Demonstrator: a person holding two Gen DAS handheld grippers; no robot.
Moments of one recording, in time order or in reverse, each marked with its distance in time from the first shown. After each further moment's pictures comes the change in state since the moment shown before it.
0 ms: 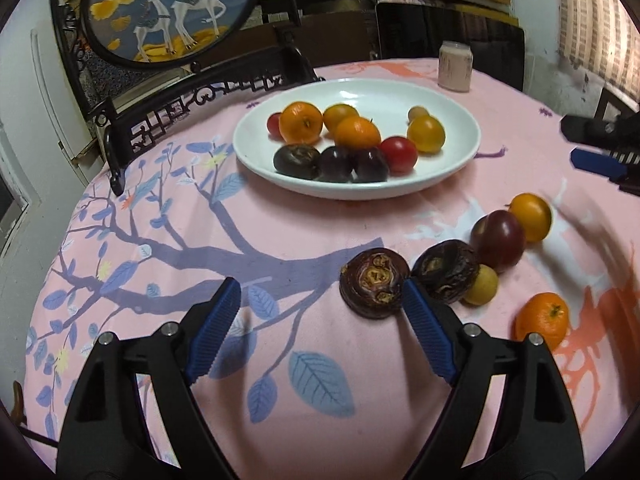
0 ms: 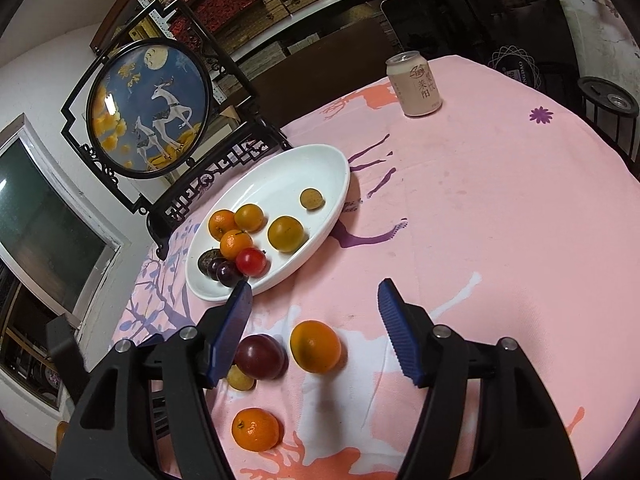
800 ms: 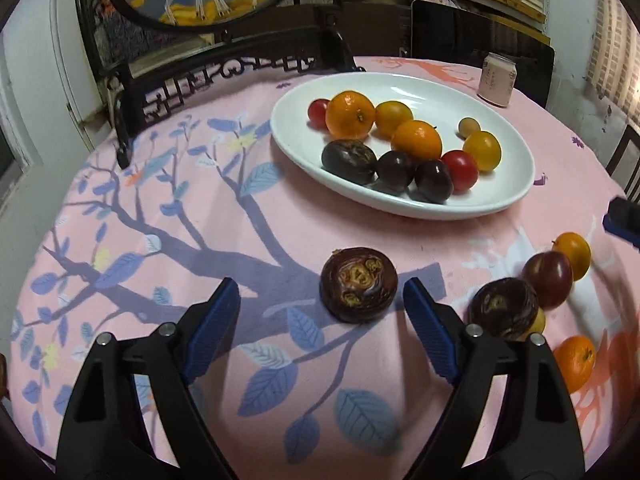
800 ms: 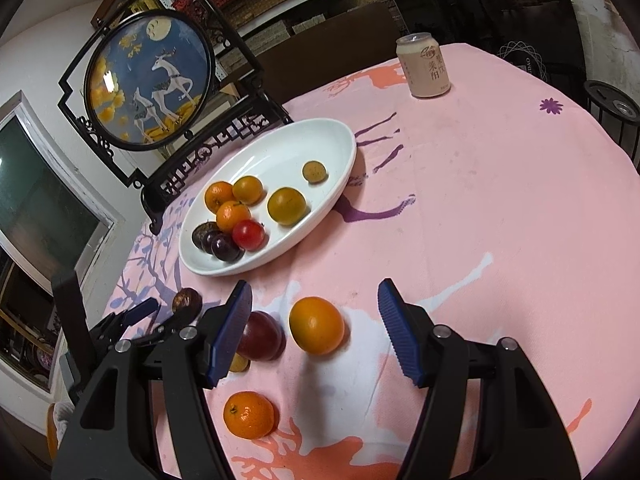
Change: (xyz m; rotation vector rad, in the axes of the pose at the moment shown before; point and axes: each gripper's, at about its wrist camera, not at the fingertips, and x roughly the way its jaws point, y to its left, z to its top) left arm 0.028 0.036 0.013 -0.131 0.061 -0.009; right arm 0.014 0.008 -0.010 -0.044 0.078 -0.025
